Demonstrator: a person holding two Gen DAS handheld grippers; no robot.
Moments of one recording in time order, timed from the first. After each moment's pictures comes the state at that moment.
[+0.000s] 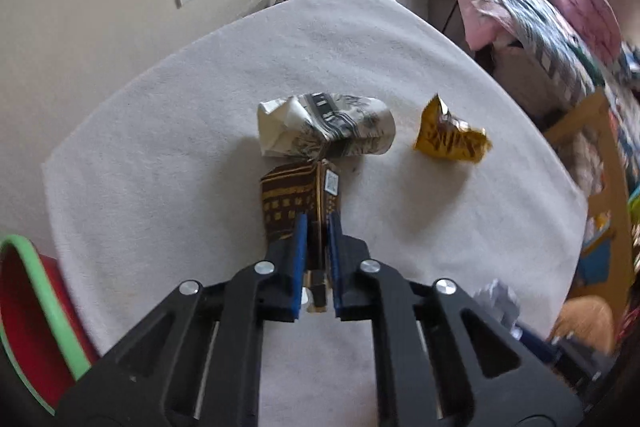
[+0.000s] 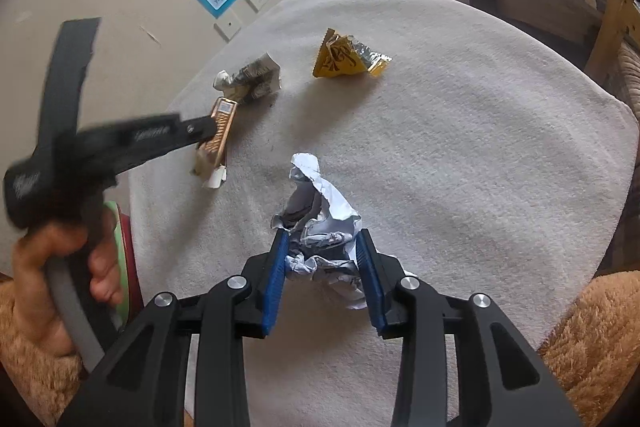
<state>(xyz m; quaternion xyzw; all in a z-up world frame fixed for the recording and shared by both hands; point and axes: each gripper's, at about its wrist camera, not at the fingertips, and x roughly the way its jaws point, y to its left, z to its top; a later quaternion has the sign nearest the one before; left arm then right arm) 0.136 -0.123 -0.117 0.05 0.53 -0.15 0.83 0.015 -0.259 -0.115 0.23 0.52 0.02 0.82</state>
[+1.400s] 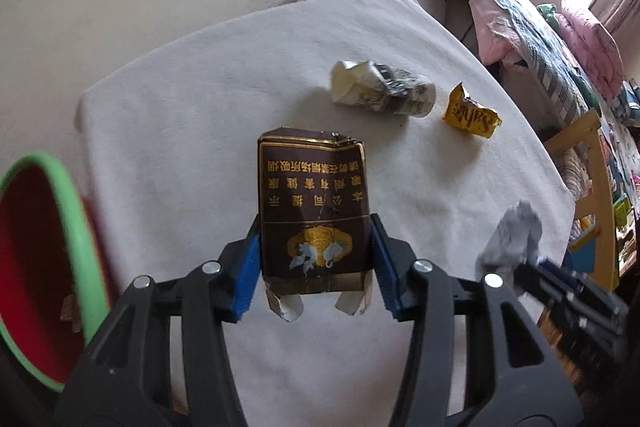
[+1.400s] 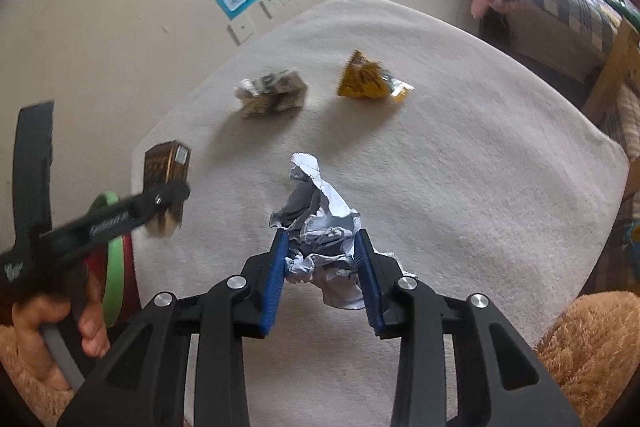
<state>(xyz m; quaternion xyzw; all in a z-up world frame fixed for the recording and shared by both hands) 0.089 -0.044 -0.107 -0.02 0.53 -0.13 0.84 0.012 -0.233 -0.086 0.18 0.50 0.03 0.84</state>
